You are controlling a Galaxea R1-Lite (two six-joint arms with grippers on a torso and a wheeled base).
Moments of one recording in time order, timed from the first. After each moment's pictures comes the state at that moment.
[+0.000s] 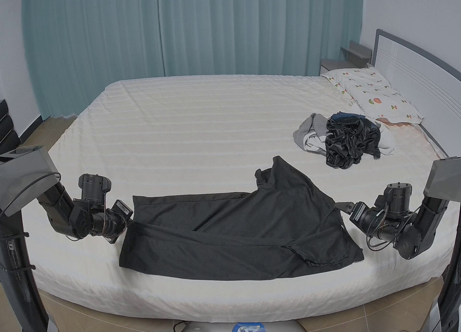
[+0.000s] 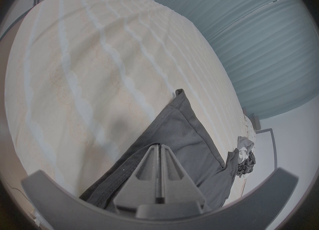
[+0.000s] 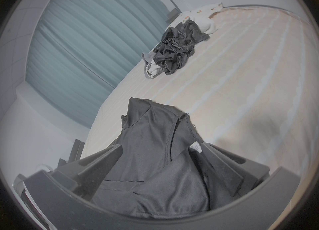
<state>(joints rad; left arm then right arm) -0.02 2.20 -0.80 -0.60 -0.09 -0.99 0.09 2.20 -0.50 -1.20 0.15 0.68</state>
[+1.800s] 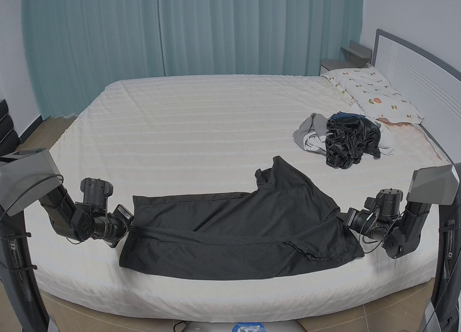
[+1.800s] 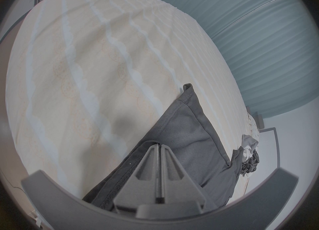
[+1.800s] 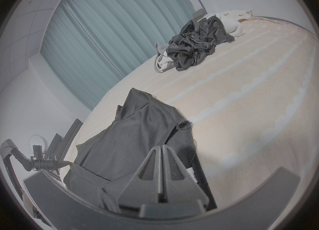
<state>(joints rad) -0.02 2.22 -0.79 -0.59 -0.09 -0.99 0.03 2.42 -0.63 -1.32 0.27 0.47</state>
